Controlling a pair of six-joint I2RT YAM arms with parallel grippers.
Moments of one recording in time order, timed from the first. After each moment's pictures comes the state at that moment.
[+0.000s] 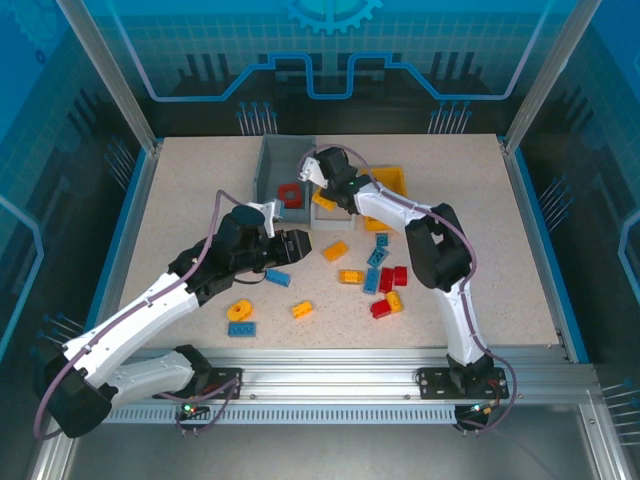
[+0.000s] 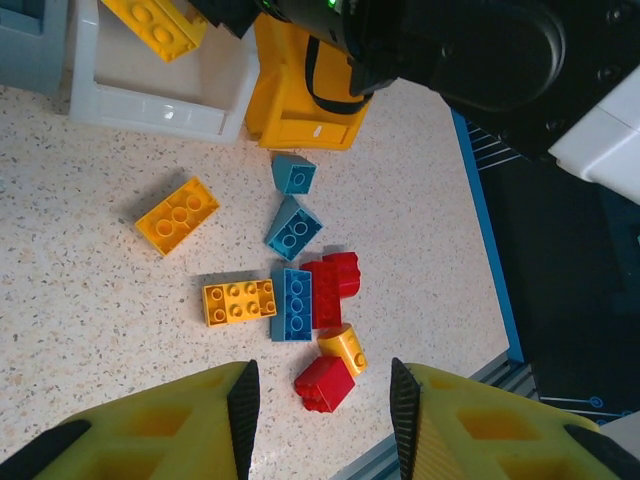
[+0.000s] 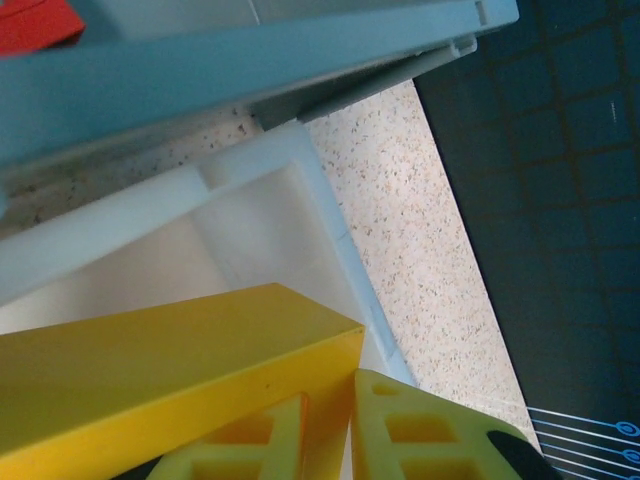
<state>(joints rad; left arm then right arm) -0.64 1.06 0.91 -0.42 0.16 -0.82 0.58 2.22 1.76 -0.26 0.40 -0.75</state>
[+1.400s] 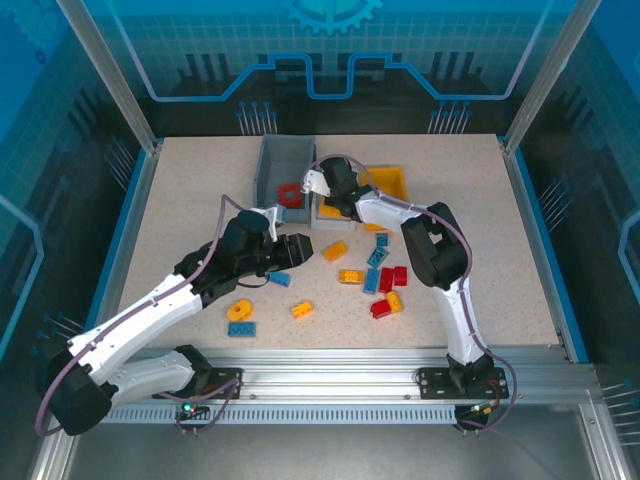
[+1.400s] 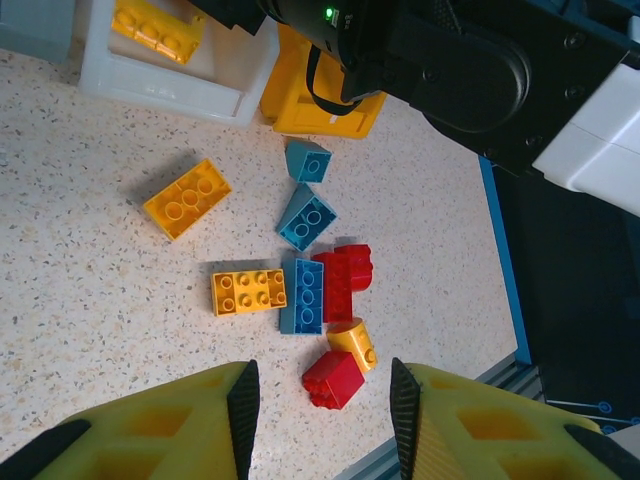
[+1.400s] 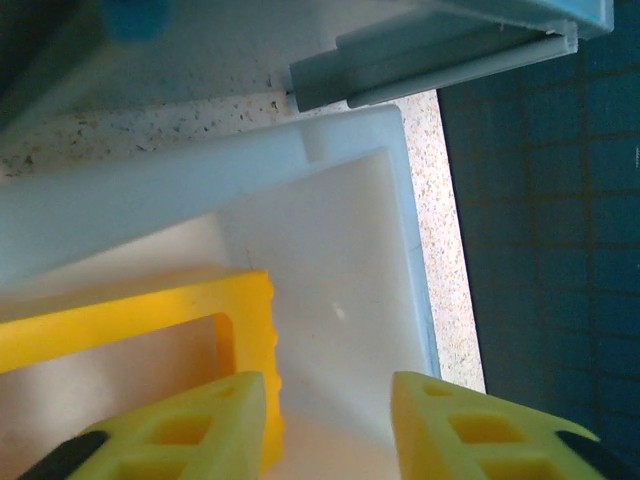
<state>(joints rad) -0.66 1.07 0.87 -0.38 0.15 -0.86 0.56 2.25 1.66 -0.08 0.39 -0.95</state>
